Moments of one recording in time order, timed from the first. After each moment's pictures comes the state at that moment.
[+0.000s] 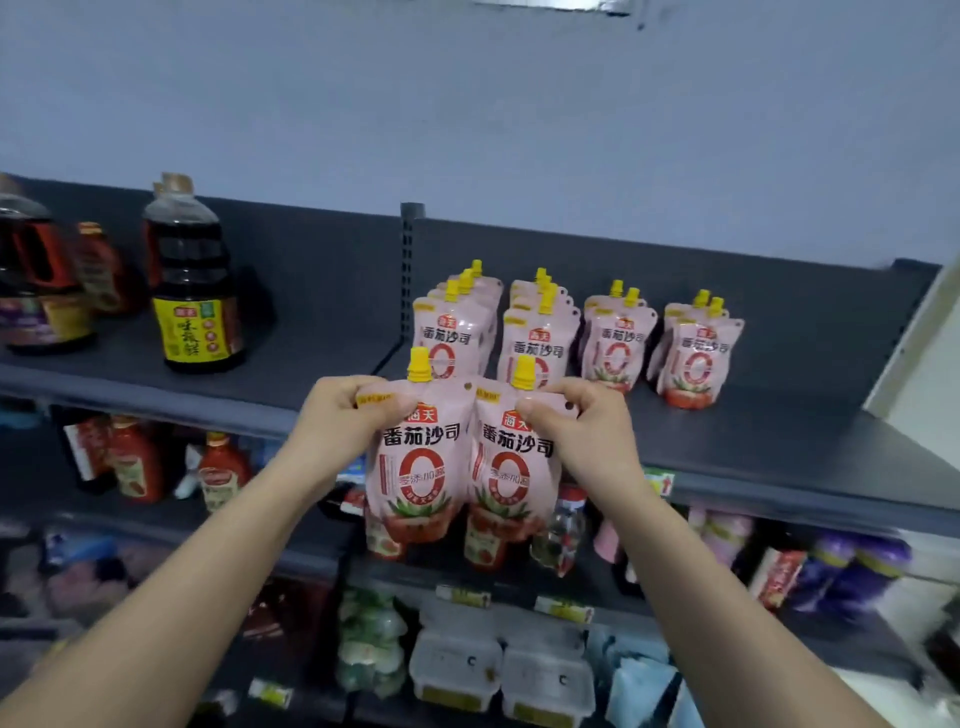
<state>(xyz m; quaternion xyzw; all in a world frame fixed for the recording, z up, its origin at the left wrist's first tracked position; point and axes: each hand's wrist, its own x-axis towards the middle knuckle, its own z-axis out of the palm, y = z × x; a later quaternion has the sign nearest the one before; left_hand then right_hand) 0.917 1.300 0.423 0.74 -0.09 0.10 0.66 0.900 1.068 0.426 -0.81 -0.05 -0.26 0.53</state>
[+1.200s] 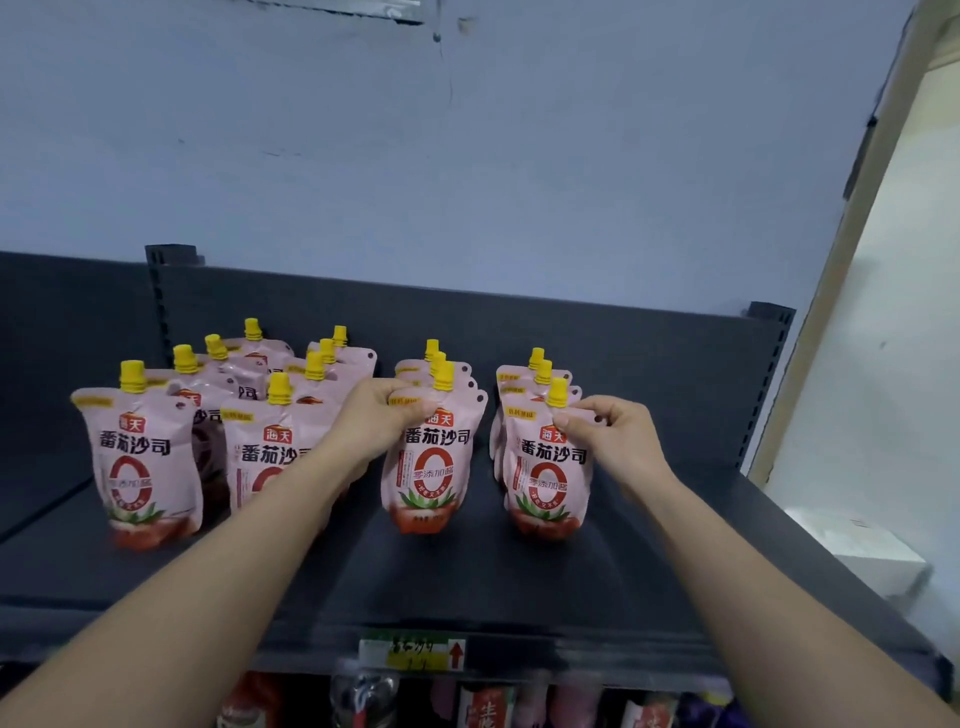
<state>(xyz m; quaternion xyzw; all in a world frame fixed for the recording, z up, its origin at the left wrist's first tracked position) 1.102 0.993 0.466 0.77 -0.13 0.04 0.63 1.047 0.751 0.456 -0.77 0.04 -0.23 0.59</state>
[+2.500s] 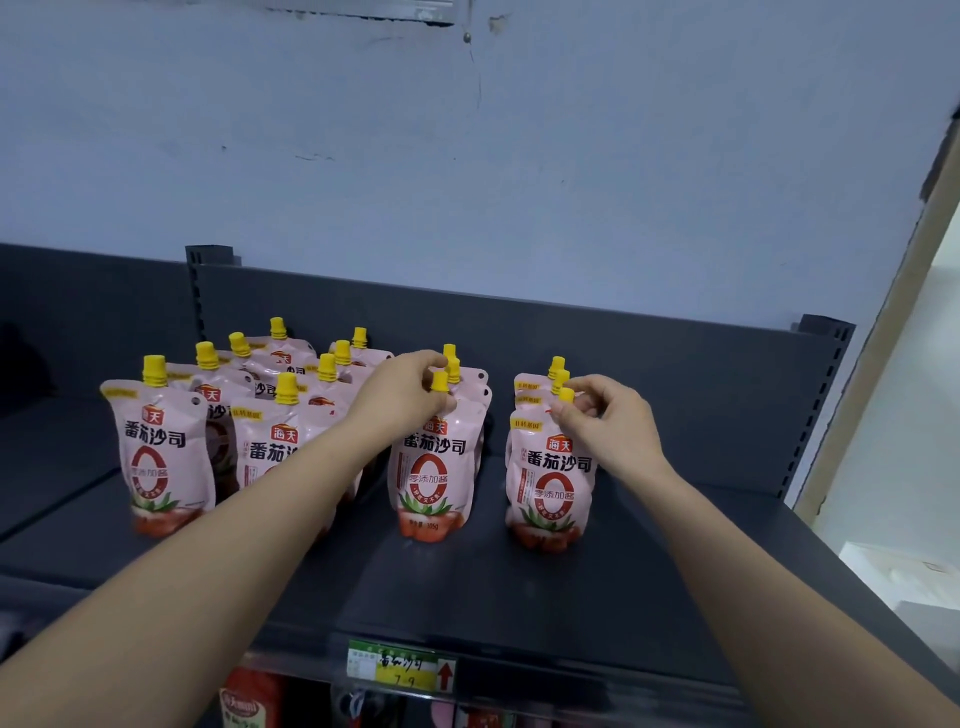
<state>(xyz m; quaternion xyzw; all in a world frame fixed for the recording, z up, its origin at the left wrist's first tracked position) 1.125 0.976 0.485 0.91 -0.14 0.16 0.35 1.086 0.744 0.464 -0.86 -0.01 -0.28 0.42</state>
